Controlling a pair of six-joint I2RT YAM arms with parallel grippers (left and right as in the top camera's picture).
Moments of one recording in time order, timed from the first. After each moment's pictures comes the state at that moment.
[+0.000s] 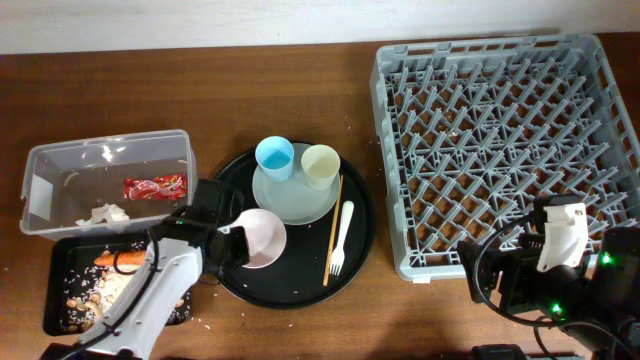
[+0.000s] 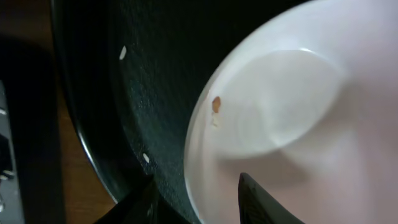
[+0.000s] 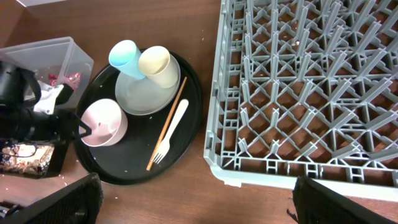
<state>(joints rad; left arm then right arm) -0.21 1.39 0.75 -0.76 -0.01 -0.39 0.00 0.76 1.37 -1.37 -0.31 0.09</state>
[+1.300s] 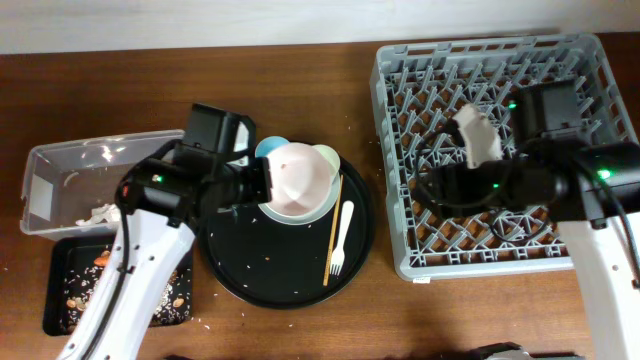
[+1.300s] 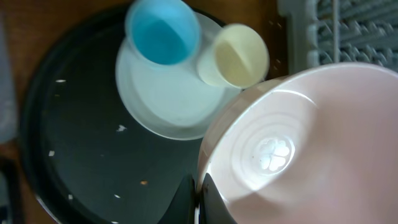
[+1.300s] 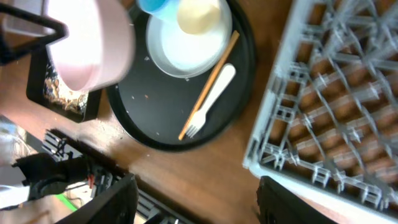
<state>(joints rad) -0.33 1.39 1.37 -1.05 0.17 -0.41 0.14 1.35 1.65 -1.46 -0.47 -0.02</state>
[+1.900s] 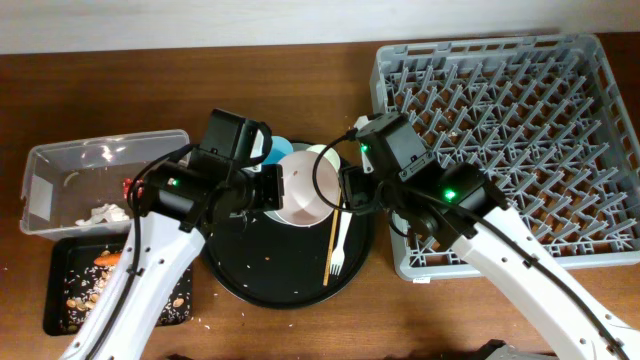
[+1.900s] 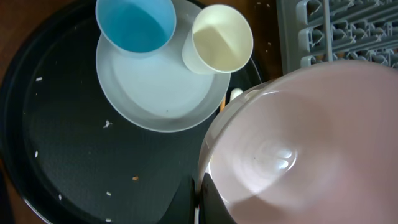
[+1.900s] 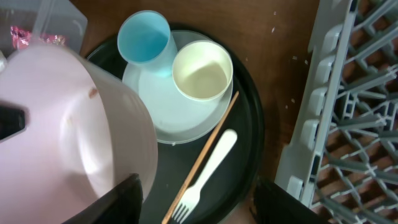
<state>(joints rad) -0.40 1.39 1.36 -1.04 0.15 -0.40 0.62 1.42 1.40 -0.92 0.02 0.34</state>
